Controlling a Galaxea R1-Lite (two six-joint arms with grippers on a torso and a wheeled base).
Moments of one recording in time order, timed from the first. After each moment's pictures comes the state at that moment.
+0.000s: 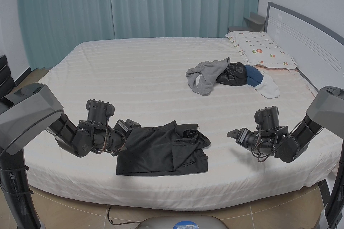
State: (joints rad) left arm -0.28 2.17 -0.94 -0.55 -0.15 -1.14; right arm 0.35 2.14 -0.80 -0.68 -0.11 0.76
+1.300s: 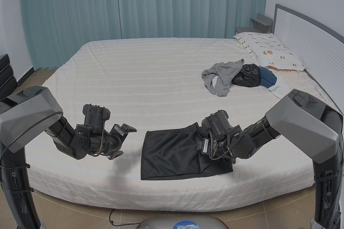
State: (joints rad) left arm -0.25 2.20 -0.91 -0.57 -0.18 -1.13; right arm 0.58 2.36 -1.27 -0.20 -0.36 0.63
